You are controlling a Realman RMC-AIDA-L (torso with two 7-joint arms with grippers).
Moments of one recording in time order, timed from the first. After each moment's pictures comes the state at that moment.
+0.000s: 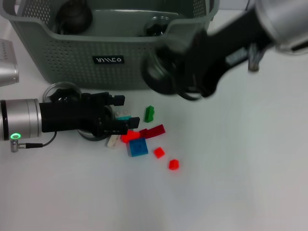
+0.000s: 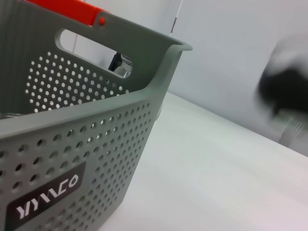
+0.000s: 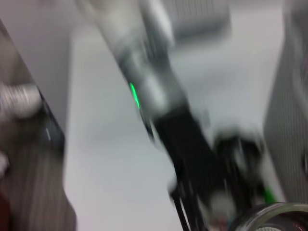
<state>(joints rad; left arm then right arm) -0.46 -2.12 0.71 0.64 2.05 1.53 -1.38 0.78 2.10 -1.33 -1.59 -2.20 -1.82 2.37</state>
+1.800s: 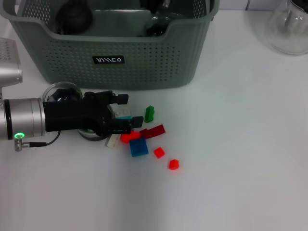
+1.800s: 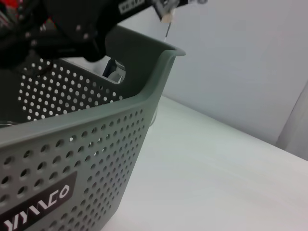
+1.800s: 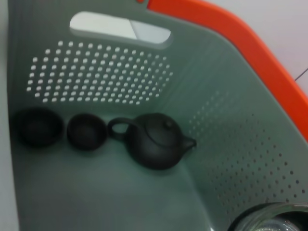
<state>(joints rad) -0.47 -2.12 0.71 0.63 2.04 1.53 -1.36 1.24 2.11 -1.46 -0.54 -2.41 -0.66 2.07</state>
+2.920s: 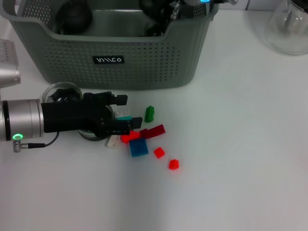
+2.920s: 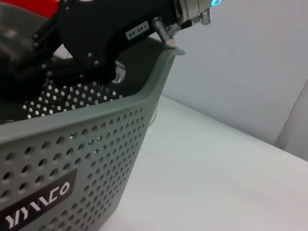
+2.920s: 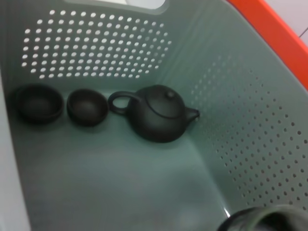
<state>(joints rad) -0.46 -2.12 0.71 0.63 2.04 1.53 -1.36 1.21 2.11 -1.50 -0.53 -2.42 -0.66 2.14</state>
